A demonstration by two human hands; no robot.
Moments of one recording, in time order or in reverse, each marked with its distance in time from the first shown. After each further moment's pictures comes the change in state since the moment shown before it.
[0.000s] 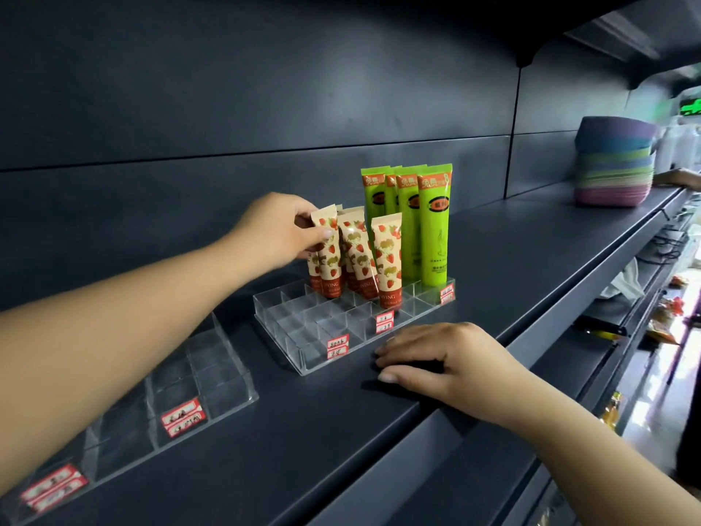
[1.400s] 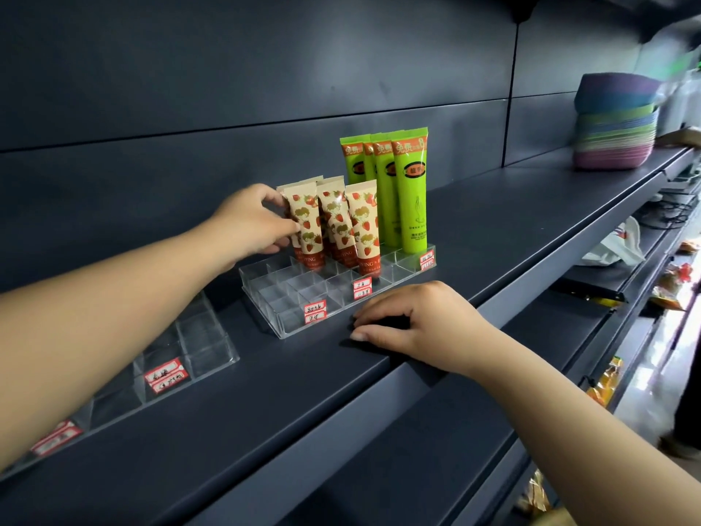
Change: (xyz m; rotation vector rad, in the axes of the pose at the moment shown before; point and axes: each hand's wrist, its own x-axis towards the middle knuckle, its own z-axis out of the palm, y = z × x) left_hand -0.012 -0.003 0.013 -0.167 0.013 -0.303; right_hand -0.001 -0.007 -0.004 0.010 -0.019 0.173
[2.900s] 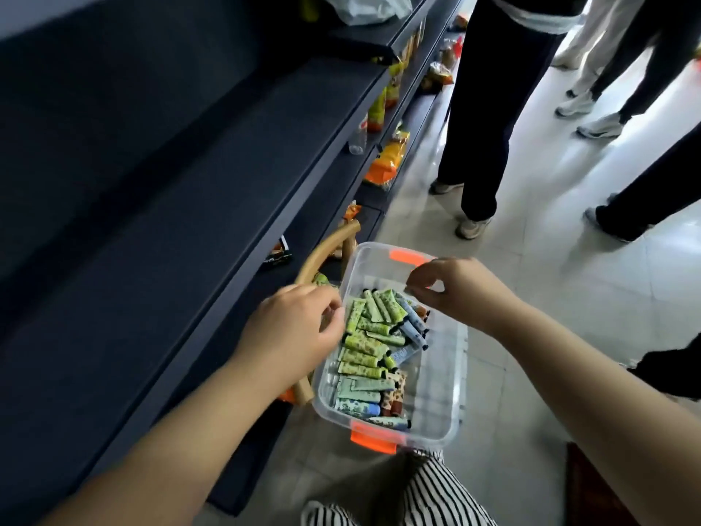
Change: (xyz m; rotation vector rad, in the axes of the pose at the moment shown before) left_hand -0.323 -0.085 0.251 0.331 -0.653 0.539; right_hand -0.388 0.036 0.002 -0.296 -0.120 0.816
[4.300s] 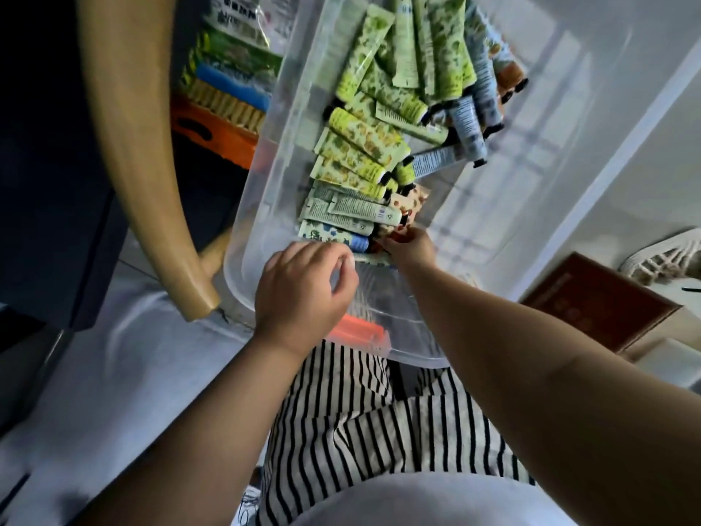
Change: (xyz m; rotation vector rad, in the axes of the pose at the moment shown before) left_hand -0.019 -0.074 0.295 -0.124 -0.390 -0.449; right_hand -0.056 0.146 0.387 0.635 -0.590 1.359
